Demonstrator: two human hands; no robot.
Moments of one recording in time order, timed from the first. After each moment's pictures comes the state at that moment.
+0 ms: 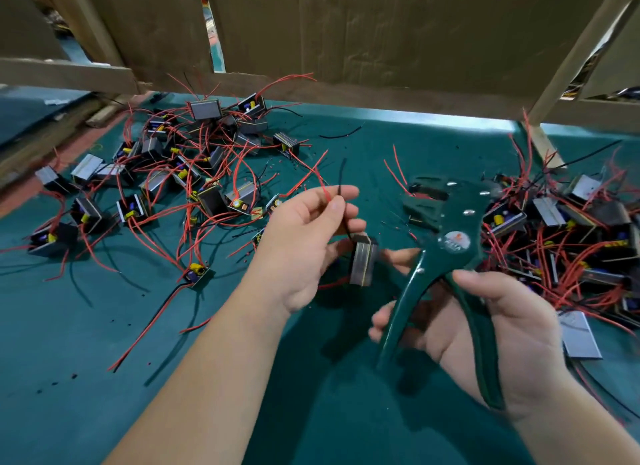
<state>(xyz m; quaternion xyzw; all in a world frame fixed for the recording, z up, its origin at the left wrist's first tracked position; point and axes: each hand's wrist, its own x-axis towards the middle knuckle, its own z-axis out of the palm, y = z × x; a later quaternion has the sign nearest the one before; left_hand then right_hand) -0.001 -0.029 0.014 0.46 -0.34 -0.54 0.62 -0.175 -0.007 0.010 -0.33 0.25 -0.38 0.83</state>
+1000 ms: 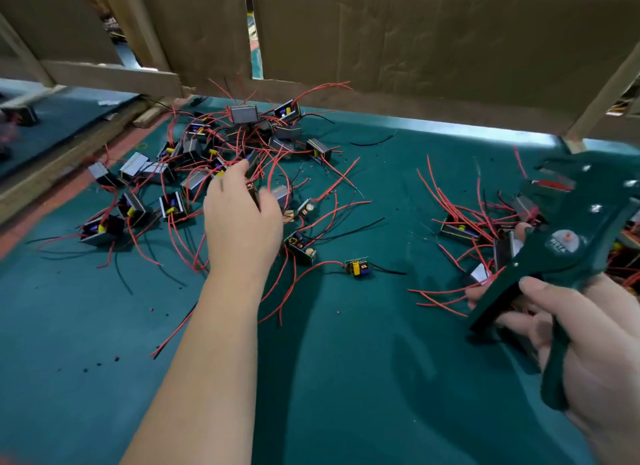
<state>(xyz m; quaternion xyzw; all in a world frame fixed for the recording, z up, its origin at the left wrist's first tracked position) 0.087 -0.034 -0.004 0.80 -0.40 -0.02 0.45 -0.206 -0.017 0.002 -0.50 0.41 -0.55 0.53</state>
